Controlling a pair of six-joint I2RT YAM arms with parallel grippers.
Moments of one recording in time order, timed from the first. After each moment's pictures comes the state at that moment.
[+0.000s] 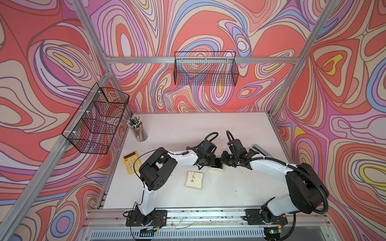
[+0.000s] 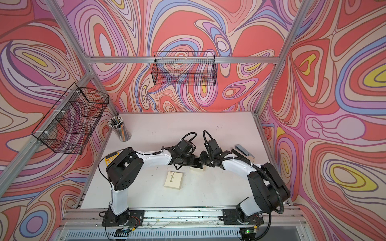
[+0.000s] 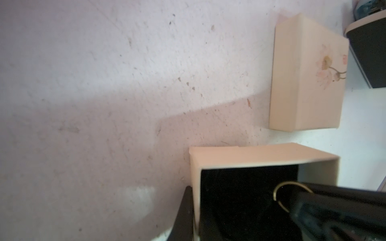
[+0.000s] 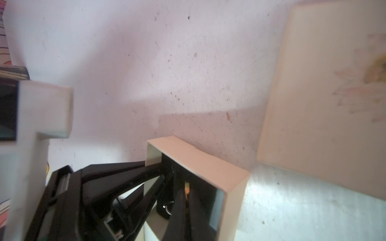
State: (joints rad) left arm -0.81 1.98 1.20 -0.22 0.17 -0.68; right arm 0.49 1.48 0.78 -0.25 -0.18 0.80
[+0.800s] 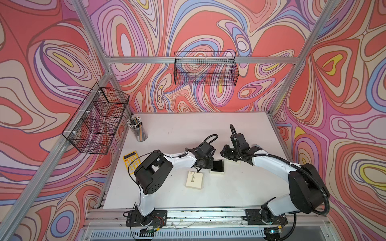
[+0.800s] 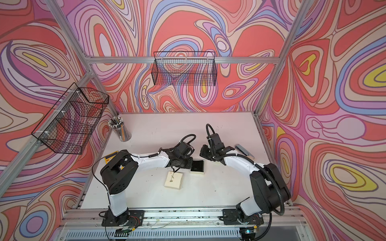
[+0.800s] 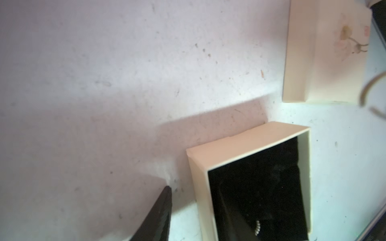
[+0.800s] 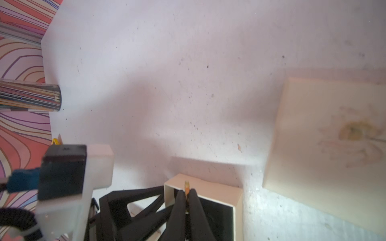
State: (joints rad) left arm -0.83 1.89 1.14 -0.31 0.09 -0.66; right arm 0.43 1.53 0.91 -0.27 -0.20 0.75
